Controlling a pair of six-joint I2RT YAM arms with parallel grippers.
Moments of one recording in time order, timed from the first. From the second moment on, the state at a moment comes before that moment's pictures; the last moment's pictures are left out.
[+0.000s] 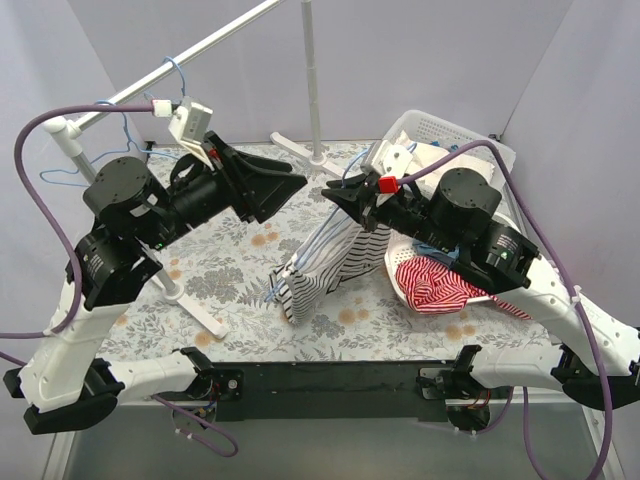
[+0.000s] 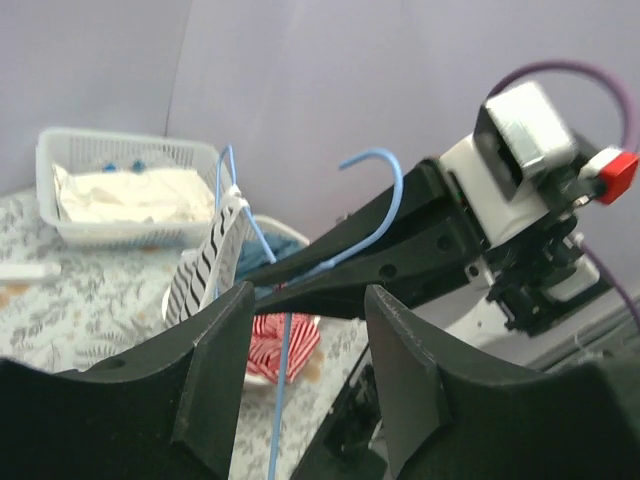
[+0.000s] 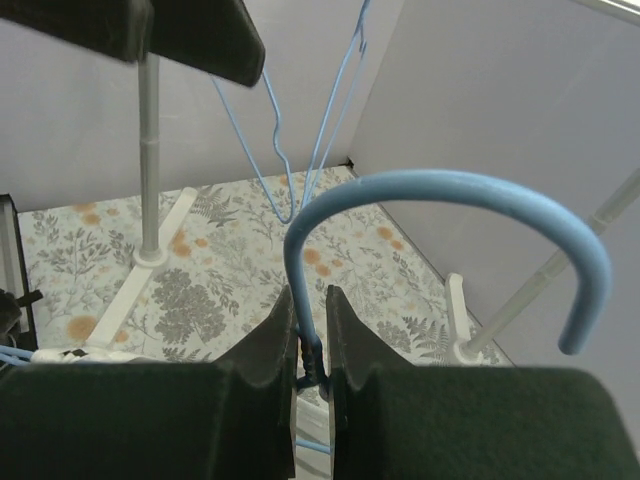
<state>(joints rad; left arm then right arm) -0.81 1.07 1.76 -0.51 0.17 -0.46 1.03 1.13 1.52 -0.30 -0.06 -0.25</state>
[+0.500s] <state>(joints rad) -0.81 1.08 1.51 -0.65 0.43 -0.44 1.02 1.05 1.42 -0.26 -0.12 -0.23</state>
